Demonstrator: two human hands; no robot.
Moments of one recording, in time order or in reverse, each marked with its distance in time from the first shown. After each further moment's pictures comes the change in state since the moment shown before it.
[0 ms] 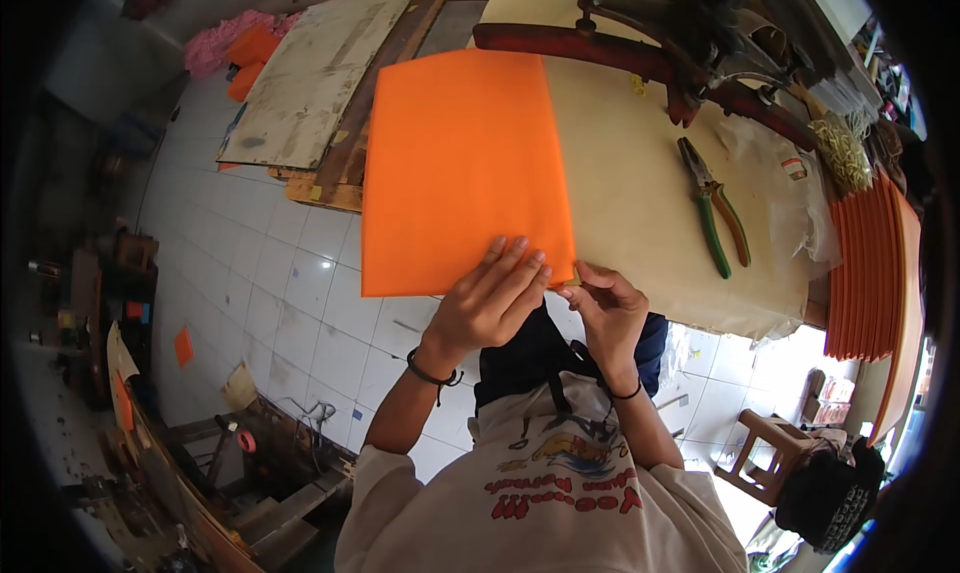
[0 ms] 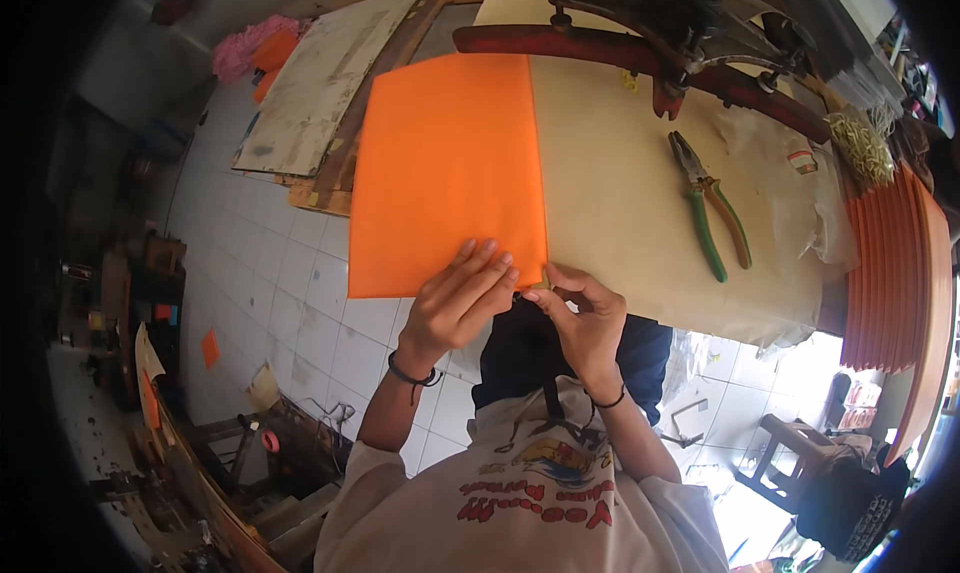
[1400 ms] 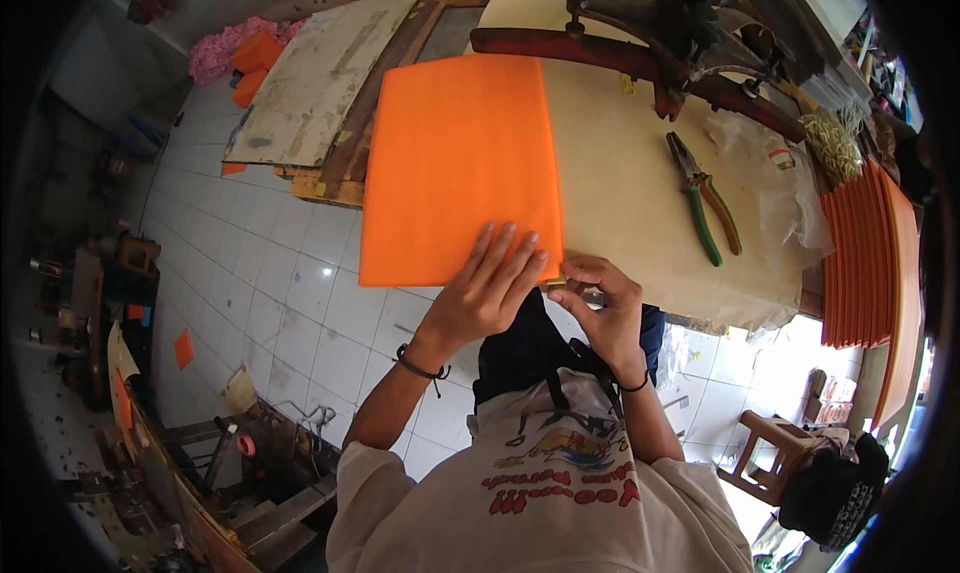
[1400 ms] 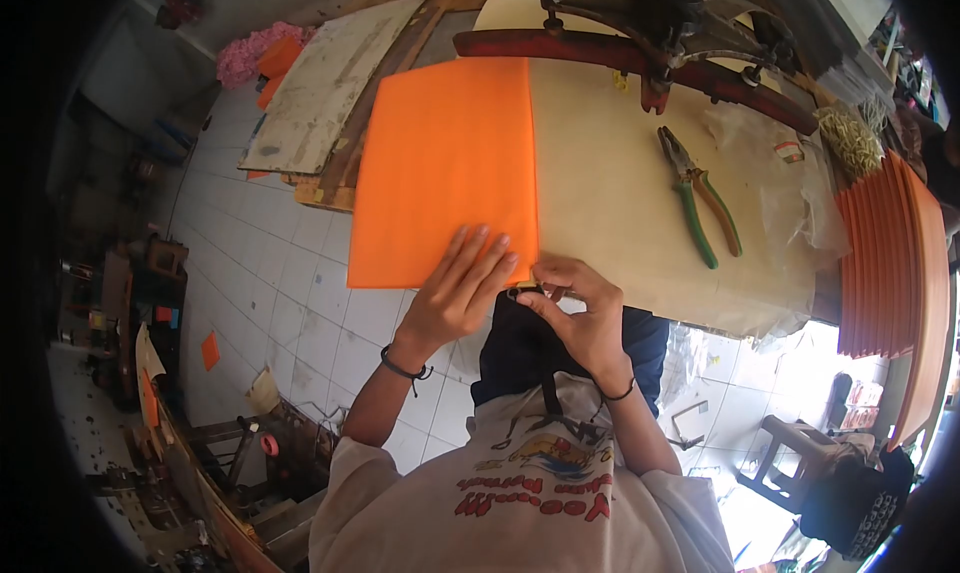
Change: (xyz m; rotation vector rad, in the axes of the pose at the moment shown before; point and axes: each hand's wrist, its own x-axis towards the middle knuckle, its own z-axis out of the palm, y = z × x) left_hand -0.011 0.002 0.001 0.163 -0.138 0.067; right_hand 0.001 -0.017 -0.014 -0.260 -0.169 -0.231
